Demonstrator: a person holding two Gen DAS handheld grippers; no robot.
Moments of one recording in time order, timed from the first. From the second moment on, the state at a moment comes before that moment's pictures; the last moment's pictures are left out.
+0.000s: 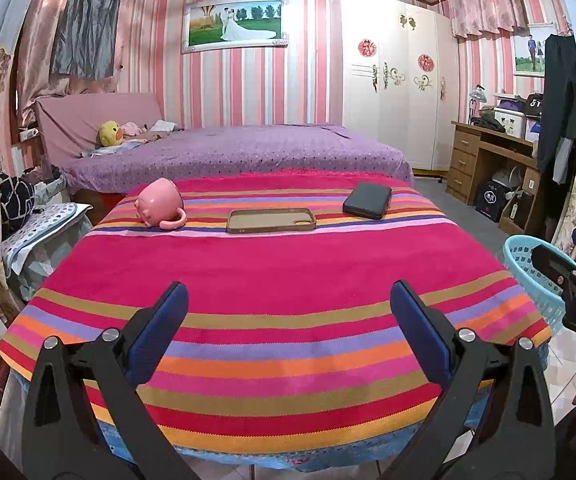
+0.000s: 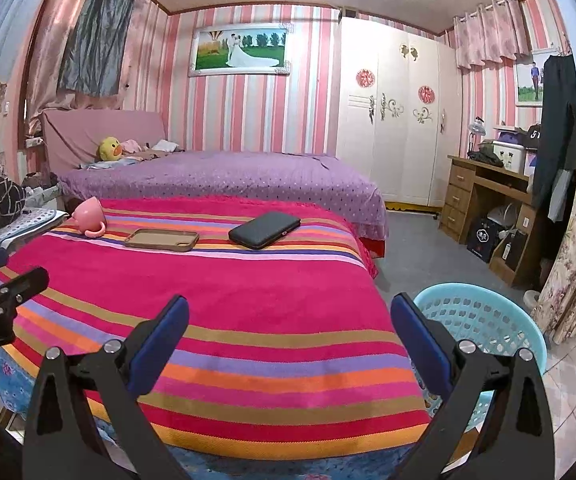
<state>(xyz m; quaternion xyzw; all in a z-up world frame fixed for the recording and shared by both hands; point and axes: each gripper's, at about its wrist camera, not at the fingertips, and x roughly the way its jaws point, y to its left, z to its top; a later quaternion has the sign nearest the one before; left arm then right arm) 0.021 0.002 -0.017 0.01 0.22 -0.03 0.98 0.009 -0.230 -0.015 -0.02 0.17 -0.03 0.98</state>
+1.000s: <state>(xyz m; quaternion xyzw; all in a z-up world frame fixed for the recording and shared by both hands) 0.022 -0.003 -0.021 0.02 0.22 -0.03 0.98 0.001 -0.231 -0.019 -0.02 0.17 -0.03 0.99</state>
